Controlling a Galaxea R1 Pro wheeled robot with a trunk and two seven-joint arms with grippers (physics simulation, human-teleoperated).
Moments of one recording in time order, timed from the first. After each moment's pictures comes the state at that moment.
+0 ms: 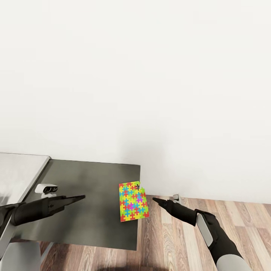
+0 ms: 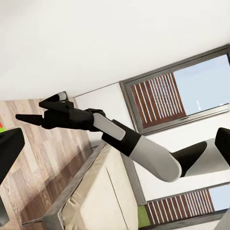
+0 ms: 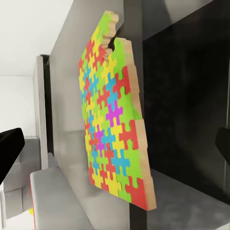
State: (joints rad) left arm -0.31 0.34 0.25 -1.46 0.36 1.03 -1.57; right arm -0.50 -0.03 -0.18 -0.83 -0.33 0.68 0.93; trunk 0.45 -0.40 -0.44
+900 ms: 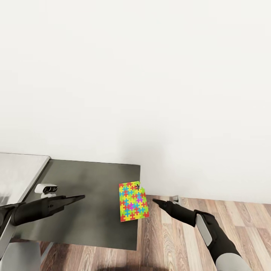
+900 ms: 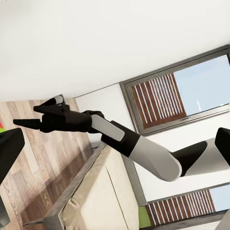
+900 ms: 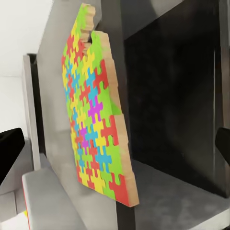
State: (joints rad) left arm -0.31 0.34 0.25 -1.46 0.36 1.03 -1.57; right arm -0.51 -0.03 -0.18 -0.79 -0.33 0.68 0.89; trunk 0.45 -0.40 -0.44
